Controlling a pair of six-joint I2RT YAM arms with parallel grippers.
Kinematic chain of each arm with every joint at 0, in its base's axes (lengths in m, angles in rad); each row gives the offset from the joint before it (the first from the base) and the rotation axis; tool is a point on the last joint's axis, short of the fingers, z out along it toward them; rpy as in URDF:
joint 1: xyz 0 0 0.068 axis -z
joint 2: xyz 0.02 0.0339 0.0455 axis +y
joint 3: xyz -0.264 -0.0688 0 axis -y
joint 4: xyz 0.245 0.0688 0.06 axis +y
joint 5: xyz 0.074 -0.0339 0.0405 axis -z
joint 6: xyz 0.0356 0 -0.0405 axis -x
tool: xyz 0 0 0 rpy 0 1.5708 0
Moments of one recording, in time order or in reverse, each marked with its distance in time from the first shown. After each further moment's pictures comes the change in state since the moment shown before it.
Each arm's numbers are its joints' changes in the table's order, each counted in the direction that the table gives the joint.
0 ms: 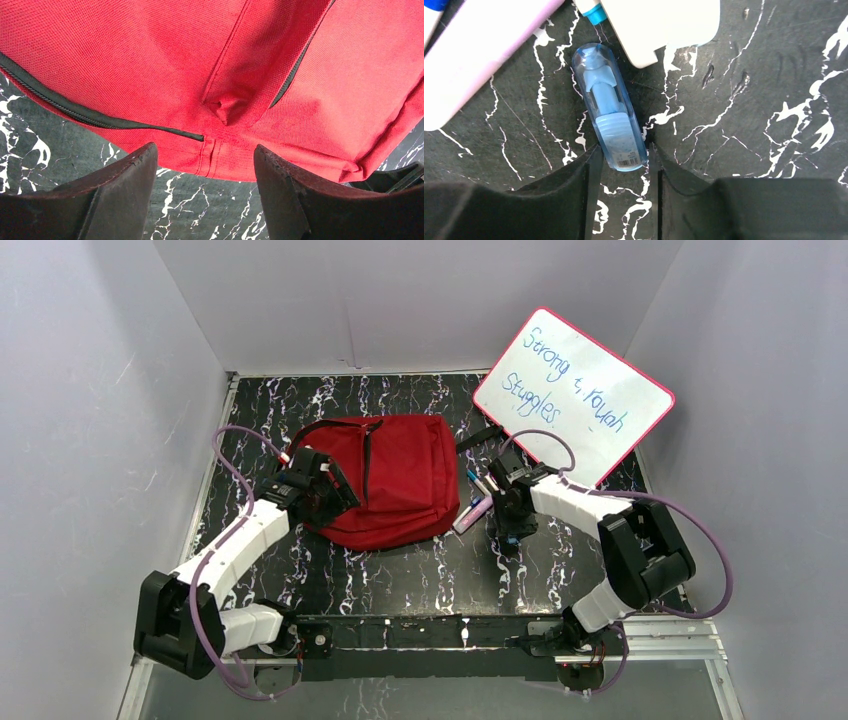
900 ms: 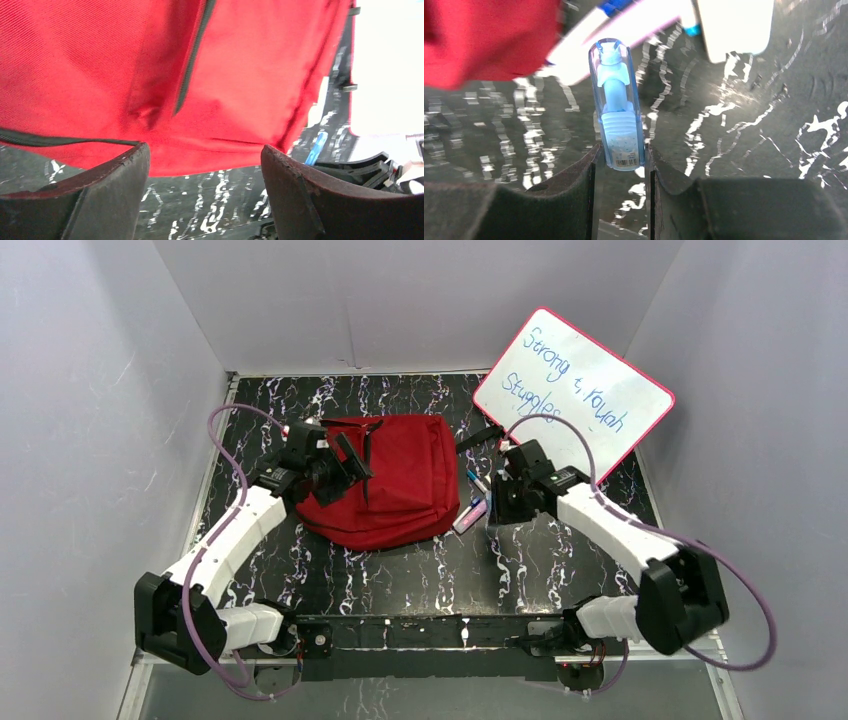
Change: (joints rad) left arm 0.001 0.027 0.146 -0.002 0.097 0.004; right arm 0.032 -0.178 -0.001 -0.018 -0.217 0.053
